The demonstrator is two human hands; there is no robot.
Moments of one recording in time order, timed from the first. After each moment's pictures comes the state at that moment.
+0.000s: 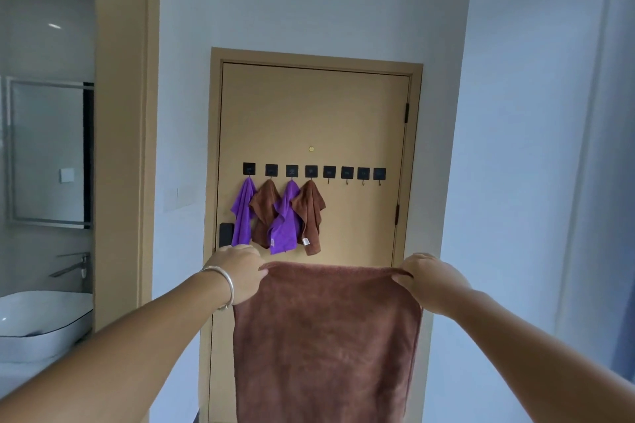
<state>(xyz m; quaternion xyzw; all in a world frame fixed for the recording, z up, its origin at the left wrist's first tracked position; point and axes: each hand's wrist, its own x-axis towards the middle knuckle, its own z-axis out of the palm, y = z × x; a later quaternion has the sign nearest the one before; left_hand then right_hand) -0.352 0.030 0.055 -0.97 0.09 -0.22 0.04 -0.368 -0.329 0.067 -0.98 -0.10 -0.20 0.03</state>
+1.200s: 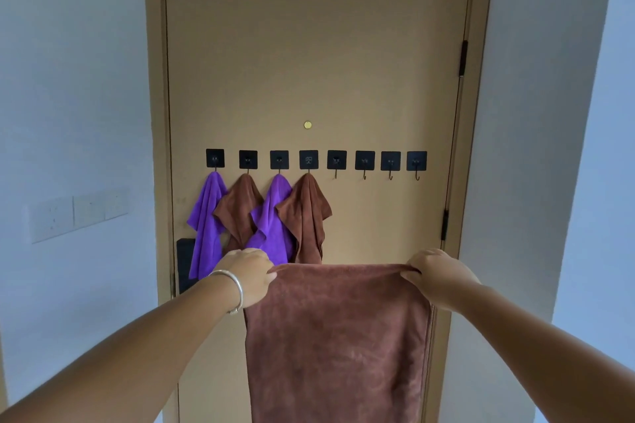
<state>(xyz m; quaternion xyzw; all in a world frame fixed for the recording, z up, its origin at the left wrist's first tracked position) 0.116 -0.020 0.034 -0.98 0.09 -0.15 0.09 0.131 -0.370 0.040 -0.98 -0.11 -0.17 0.04</state>
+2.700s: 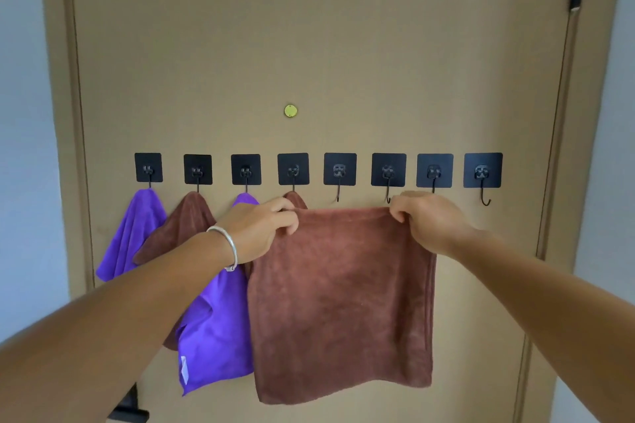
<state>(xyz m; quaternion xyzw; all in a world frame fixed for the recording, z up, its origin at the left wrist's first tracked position) 0.464 -0.030 0.100 -0.91 0.24 -0.33 0.03 0.499 -0.358 0.124 -0.90 -0.28 -0.32 0.05</state>
